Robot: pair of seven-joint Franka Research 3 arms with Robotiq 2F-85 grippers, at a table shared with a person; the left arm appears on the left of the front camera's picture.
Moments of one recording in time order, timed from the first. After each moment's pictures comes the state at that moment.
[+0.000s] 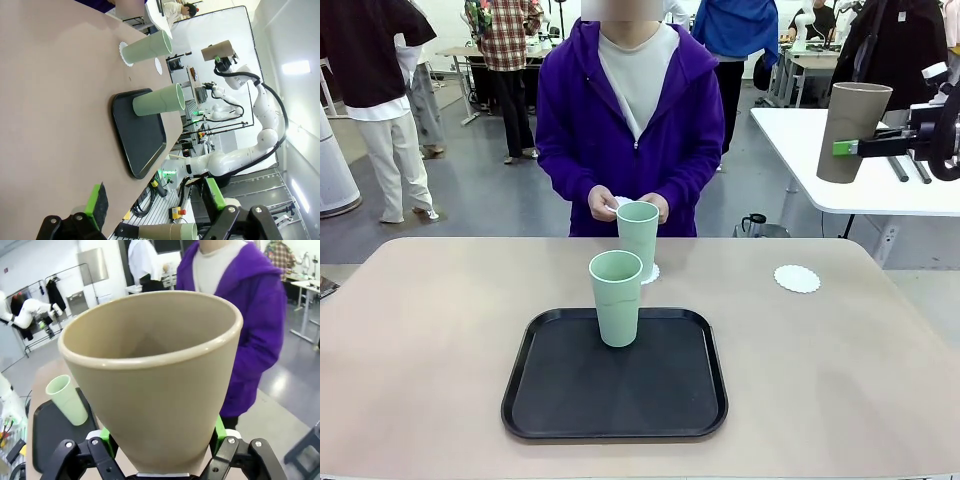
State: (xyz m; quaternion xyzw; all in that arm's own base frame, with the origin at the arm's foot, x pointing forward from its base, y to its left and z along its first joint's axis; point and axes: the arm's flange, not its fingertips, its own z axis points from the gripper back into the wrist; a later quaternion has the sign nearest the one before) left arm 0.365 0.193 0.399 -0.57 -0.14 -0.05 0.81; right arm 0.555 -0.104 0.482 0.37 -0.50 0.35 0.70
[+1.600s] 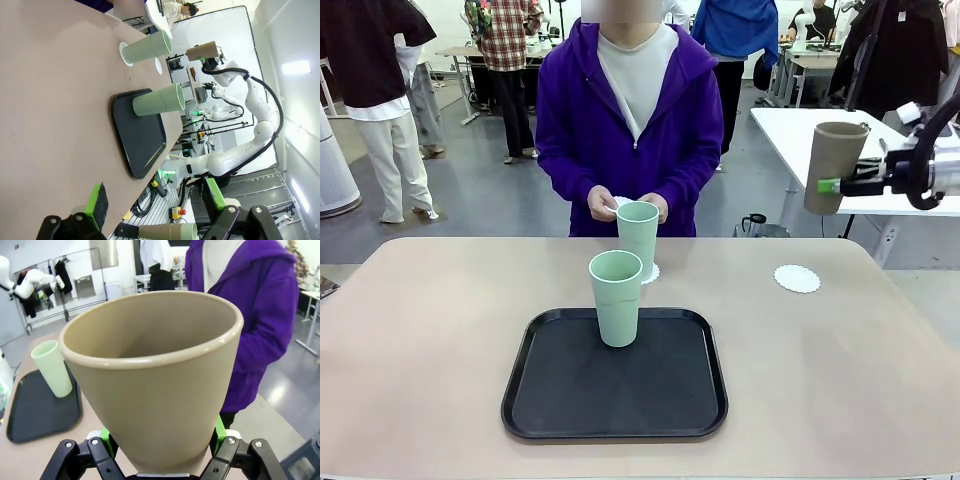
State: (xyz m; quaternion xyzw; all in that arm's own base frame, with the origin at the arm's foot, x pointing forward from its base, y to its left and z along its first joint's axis) left arm 0.365 0.193 0.399 -0.57 -0.14 -0.05 0.81; right arm 0.574 -0.100 0.397 0.35 -0.50 0.42 0.67
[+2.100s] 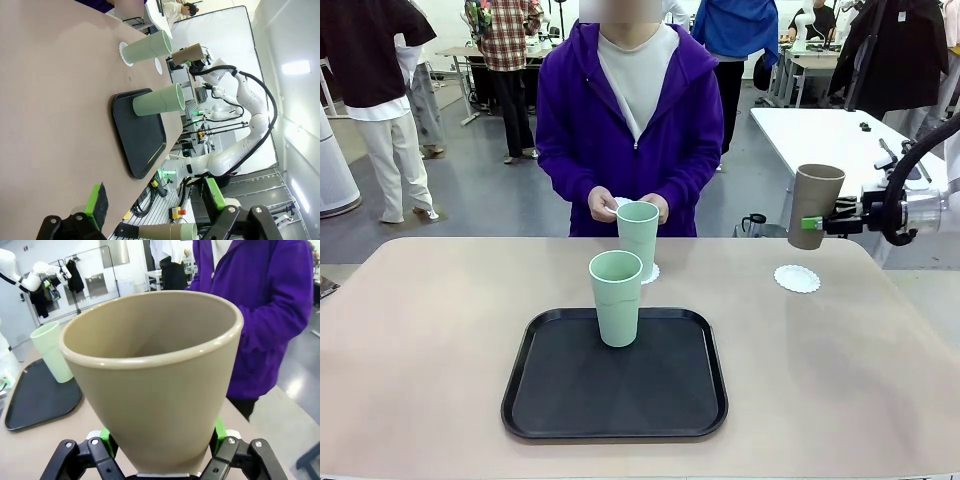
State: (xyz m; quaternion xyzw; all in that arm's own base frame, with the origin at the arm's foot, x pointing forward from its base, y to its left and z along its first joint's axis) left arm 0.365 0.193 0.399 -0.57 -0.14 -0.06 0.81; right arm 0.585 -0.089 0.323 0.39 -0.47 0.41 0.68
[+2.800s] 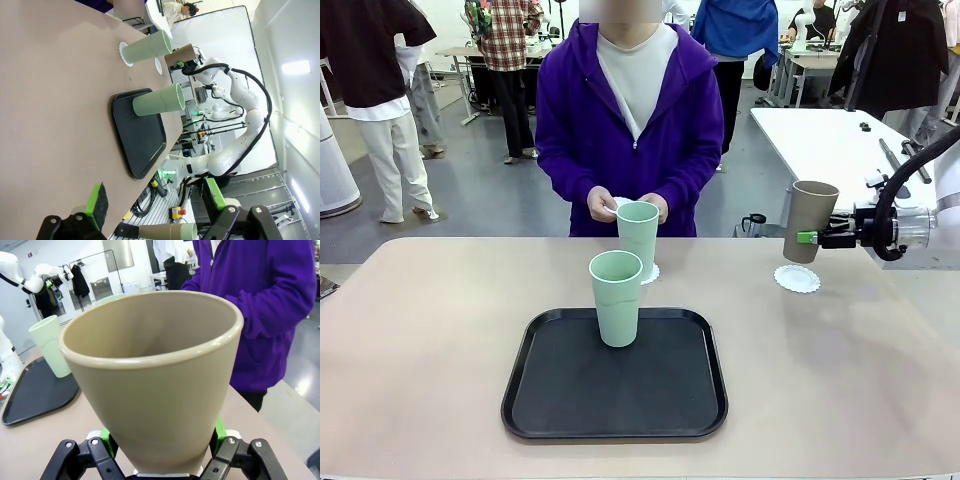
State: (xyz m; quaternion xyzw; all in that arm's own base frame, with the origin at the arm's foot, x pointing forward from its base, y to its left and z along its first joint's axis) left arm 0.365 0.193 0.399 -0.57 -0.14 -0.06 0.81; right arm 0.595 -0.096 0.283 0.41 -0.46 0.40 0.67
